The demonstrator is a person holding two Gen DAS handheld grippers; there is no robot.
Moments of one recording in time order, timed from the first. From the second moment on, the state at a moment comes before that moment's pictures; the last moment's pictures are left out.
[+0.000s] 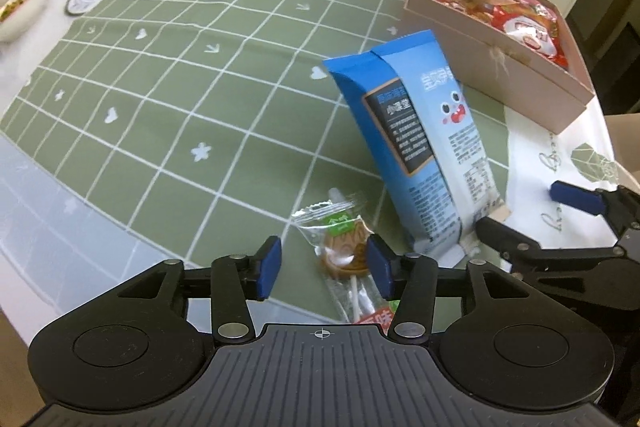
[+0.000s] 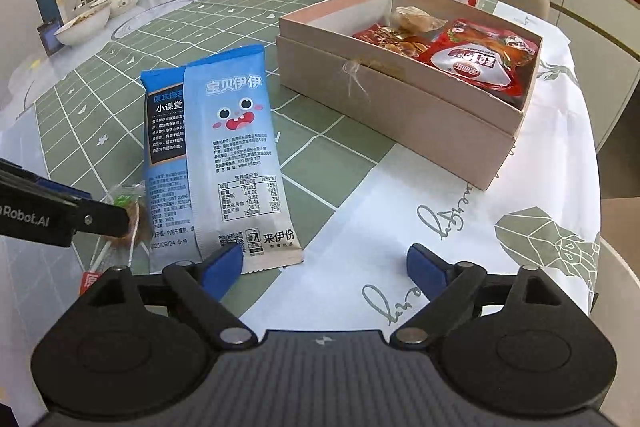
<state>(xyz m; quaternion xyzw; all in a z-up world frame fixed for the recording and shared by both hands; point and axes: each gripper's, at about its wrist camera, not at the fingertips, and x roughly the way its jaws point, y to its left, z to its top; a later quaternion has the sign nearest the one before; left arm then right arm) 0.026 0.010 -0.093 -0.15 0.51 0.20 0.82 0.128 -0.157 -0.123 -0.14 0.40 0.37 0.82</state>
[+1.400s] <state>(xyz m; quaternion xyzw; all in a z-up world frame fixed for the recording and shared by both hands) 0.011 0.021 -0.099 -0.14 0.51 0.17 0.83 0.146 -0.082 -0.094 -0.12 0.42 0.43 0.79</state>
